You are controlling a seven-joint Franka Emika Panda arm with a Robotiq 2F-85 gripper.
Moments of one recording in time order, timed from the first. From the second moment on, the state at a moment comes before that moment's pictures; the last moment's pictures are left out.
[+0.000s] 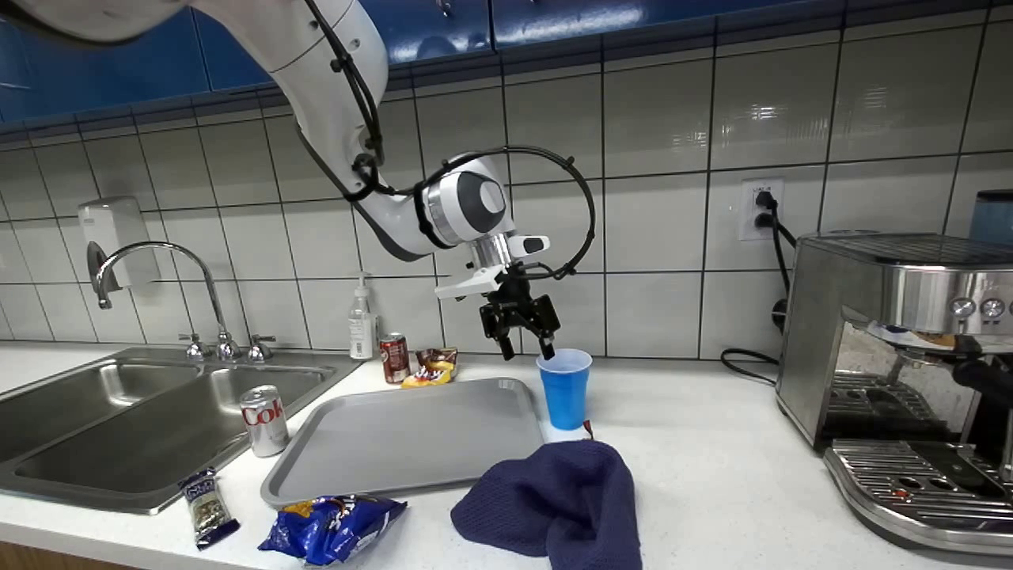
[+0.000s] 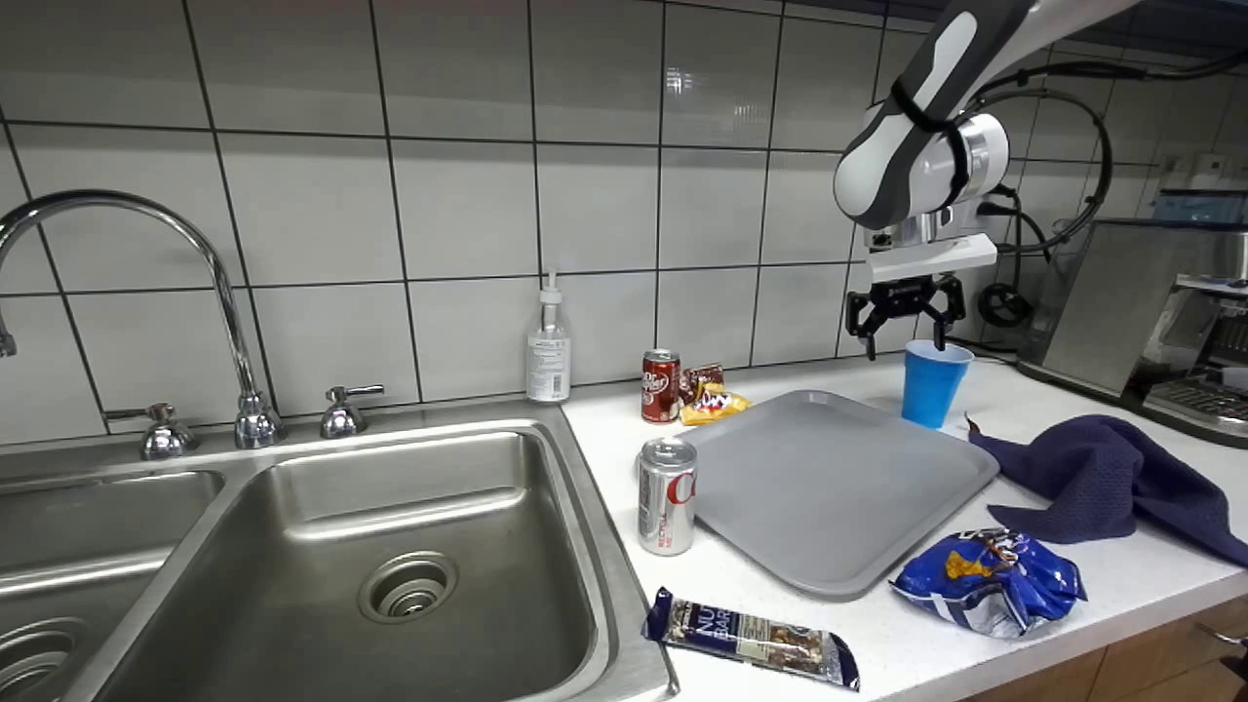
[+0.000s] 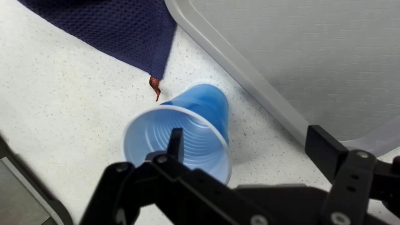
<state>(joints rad) -0.04 0.61 -0.24 -1.75 -0.17 2.37 0.32</state>
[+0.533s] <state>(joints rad) -0.07 0.65 -0.24 -1.70 -0.12 2.37 0.30</state>
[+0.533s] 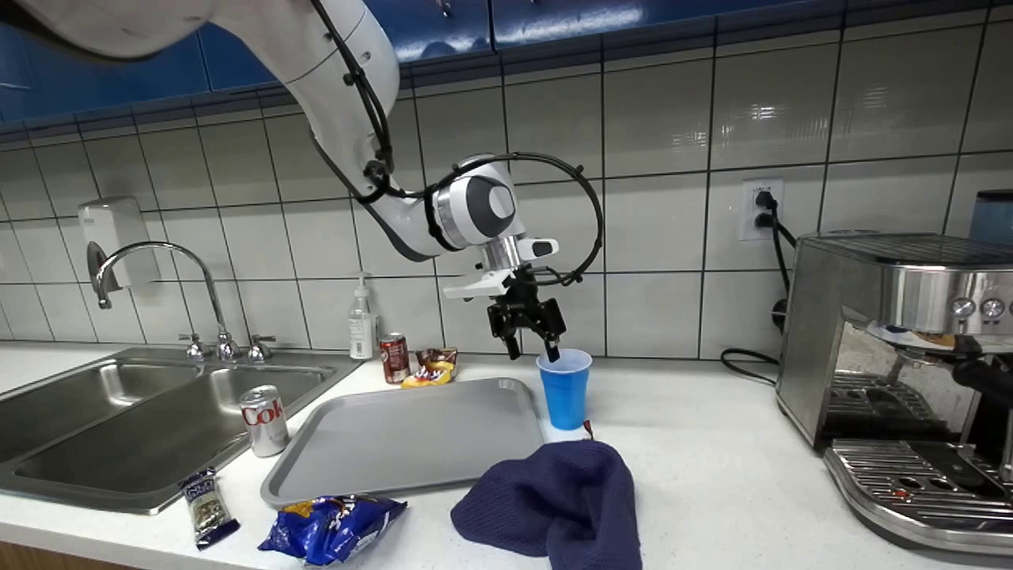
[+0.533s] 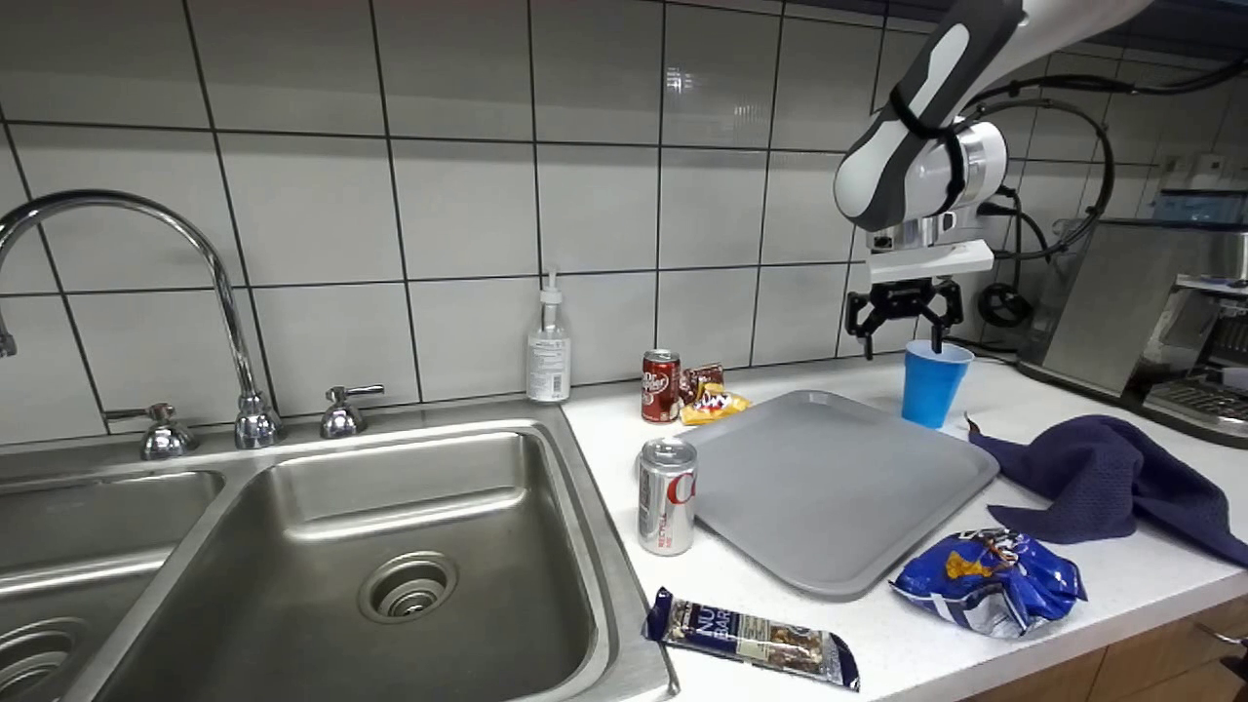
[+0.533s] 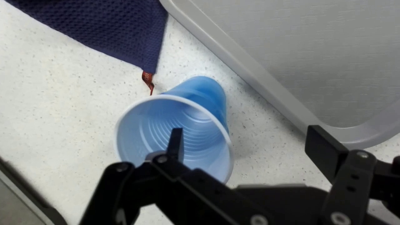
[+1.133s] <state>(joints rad) -0.09 0.72 -0.23 -1.61 -0.08 2.37 0.29</state>
